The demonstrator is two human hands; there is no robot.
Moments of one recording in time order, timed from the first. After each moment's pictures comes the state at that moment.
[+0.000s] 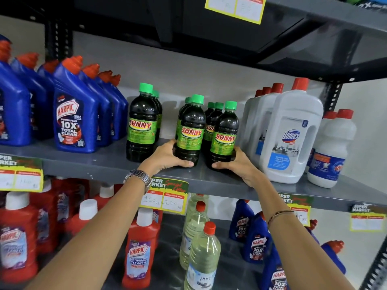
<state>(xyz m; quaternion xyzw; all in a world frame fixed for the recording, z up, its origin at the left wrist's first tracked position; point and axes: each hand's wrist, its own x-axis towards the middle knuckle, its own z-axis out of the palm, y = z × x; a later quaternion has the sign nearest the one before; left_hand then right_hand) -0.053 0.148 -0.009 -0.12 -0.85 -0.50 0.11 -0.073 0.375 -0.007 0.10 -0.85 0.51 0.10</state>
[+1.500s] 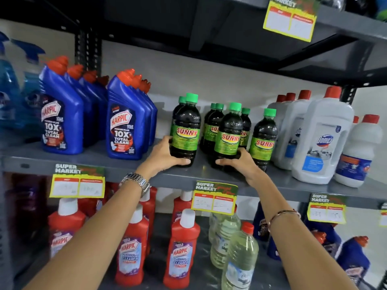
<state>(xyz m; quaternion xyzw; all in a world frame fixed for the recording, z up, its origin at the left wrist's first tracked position) -0.042 0.028 -0.015 -0.12 -0.84 -0.49 0.18 -0.042 0.263 -0.002 0.03 -0.83 0.54 0.13</state>
